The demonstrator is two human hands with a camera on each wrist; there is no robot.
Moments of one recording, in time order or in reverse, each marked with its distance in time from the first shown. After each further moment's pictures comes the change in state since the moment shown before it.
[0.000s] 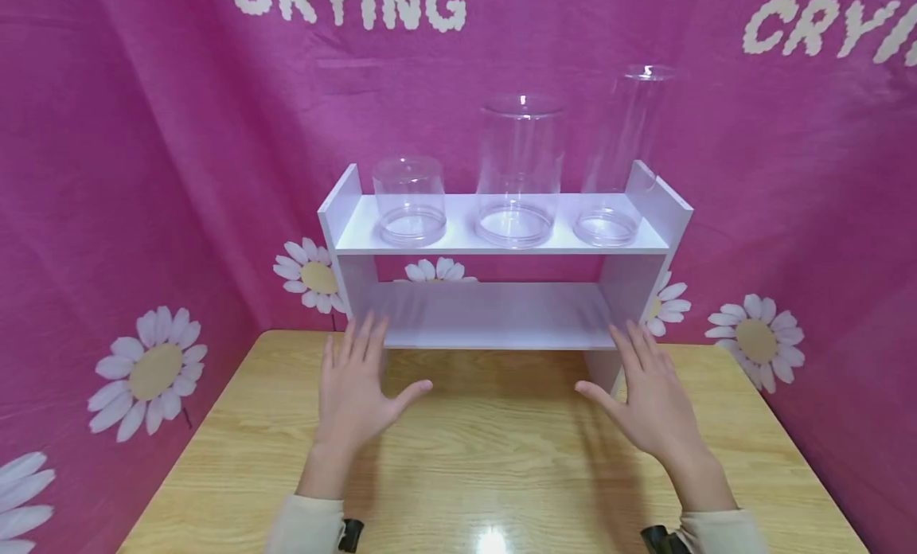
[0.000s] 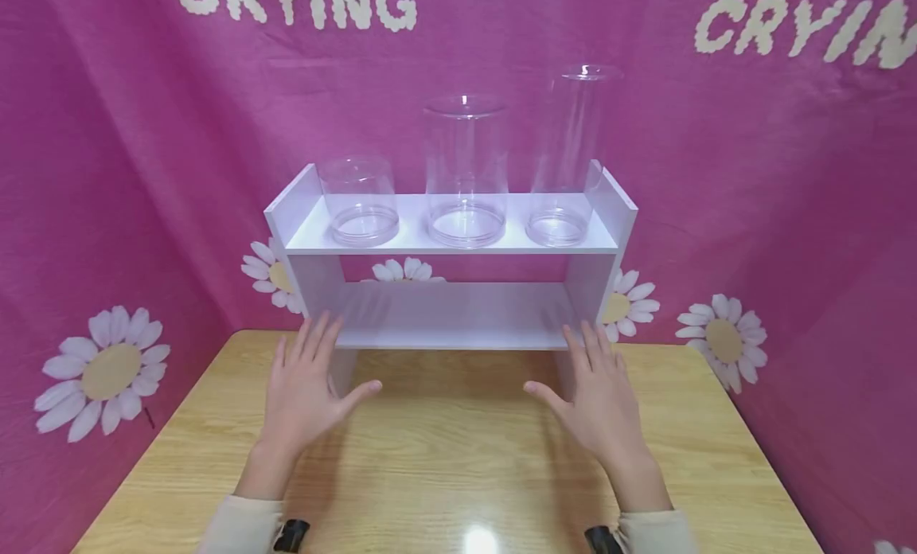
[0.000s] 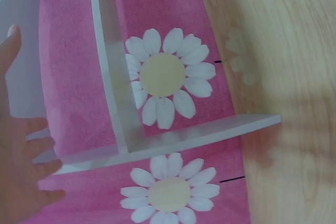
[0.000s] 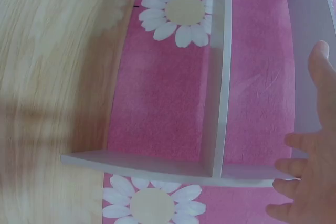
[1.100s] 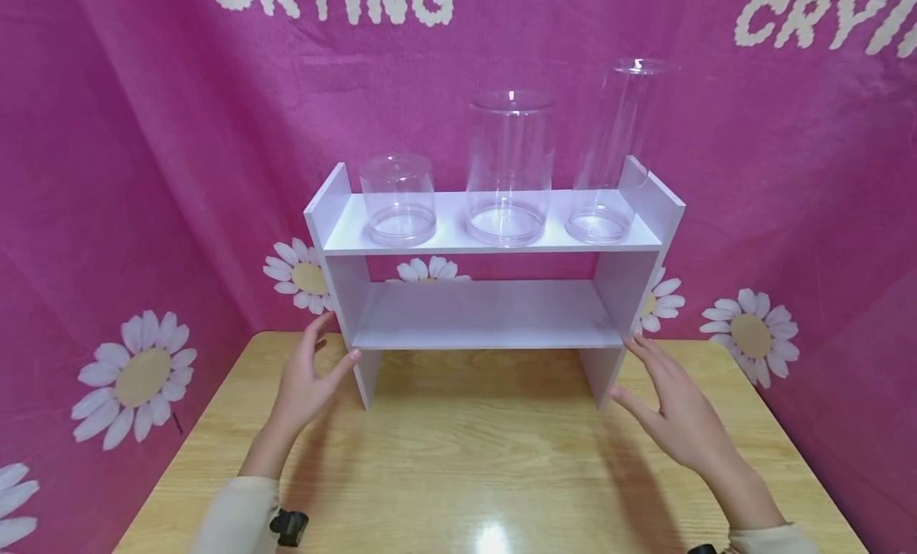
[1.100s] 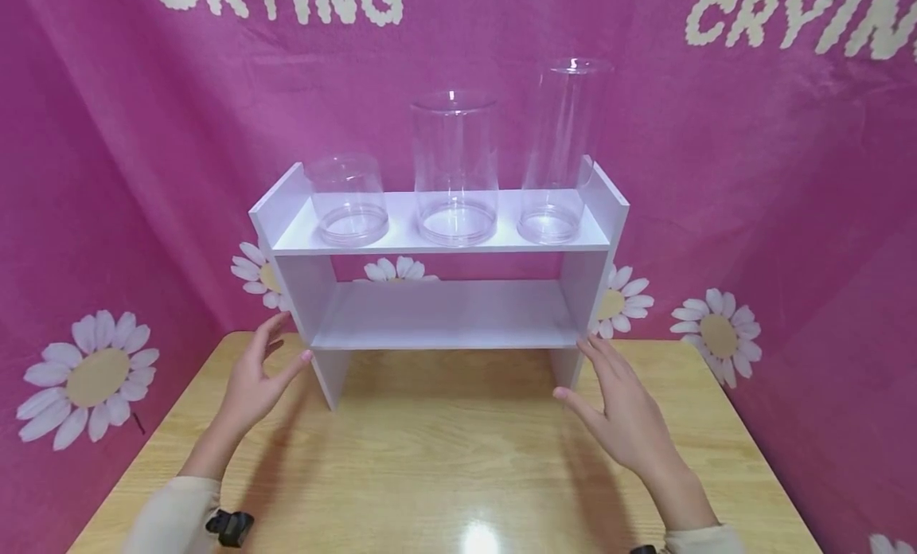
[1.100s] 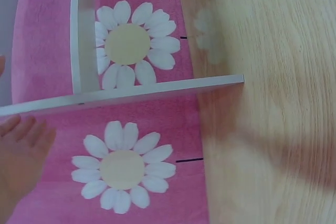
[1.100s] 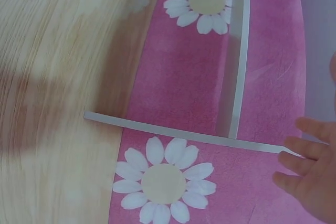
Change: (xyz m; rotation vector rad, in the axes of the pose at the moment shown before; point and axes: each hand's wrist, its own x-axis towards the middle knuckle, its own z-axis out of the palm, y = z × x) left_hand 0.013 -0.064 0.004 -0.695 0.047 -0.091; right_hand -0.019 0.029 -0.018 0.156 0.017 -0.063
